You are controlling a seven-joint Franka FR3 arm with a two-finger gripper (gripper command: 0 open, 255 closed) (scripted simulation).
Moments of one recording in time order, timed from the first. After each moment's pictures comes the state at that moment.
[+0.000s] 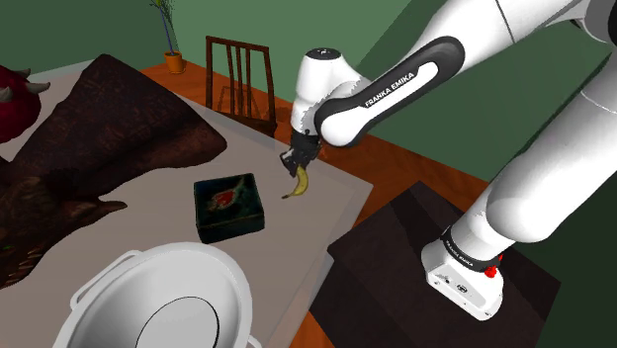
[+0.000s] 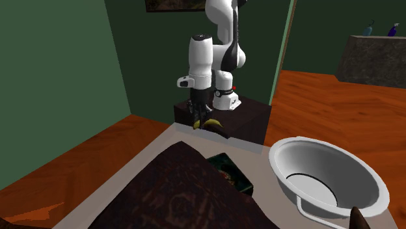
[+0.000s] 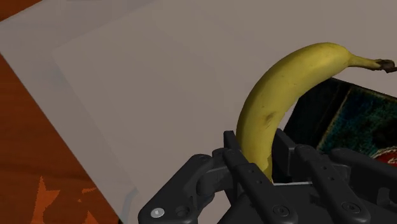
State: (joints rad) arm 0.11 0.00 0.38 -2.44 -0.02 2.53 0.48
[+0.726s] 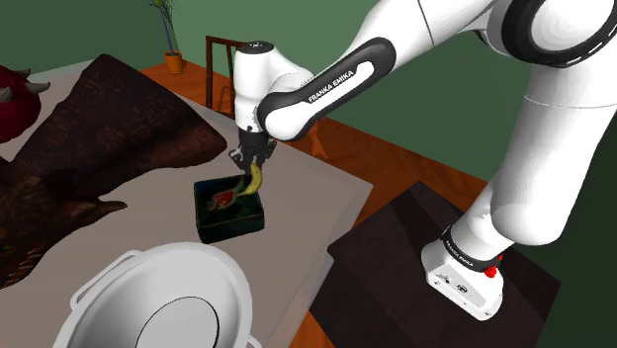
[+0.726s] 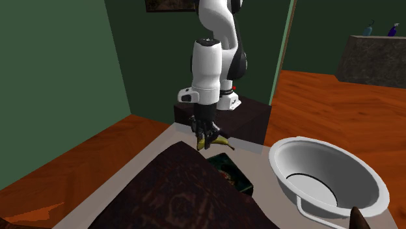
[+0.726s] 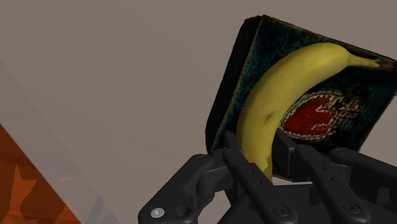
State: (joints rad) arm 0.22 0.34 0.38 -2.01 -0.21 2.39 0.70
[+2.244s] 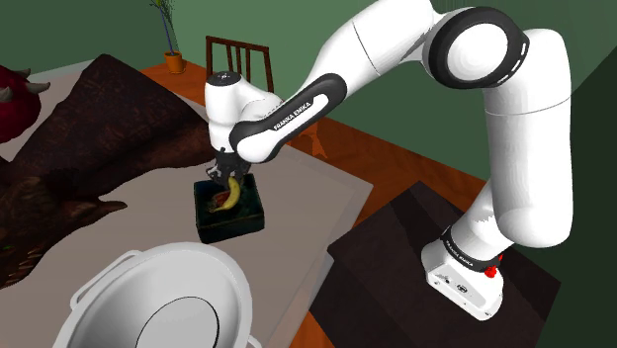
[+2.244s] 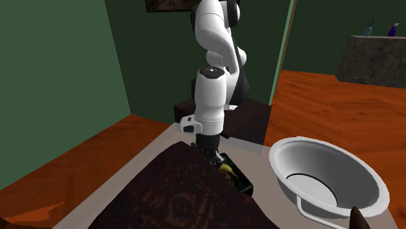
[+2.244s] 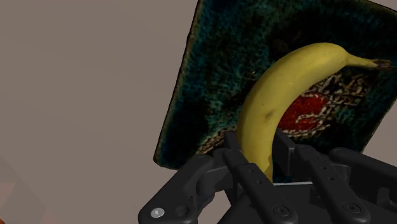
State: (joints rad) arm 0.33 0.62 0.33 -1.75 -0.31 2.40 0.78
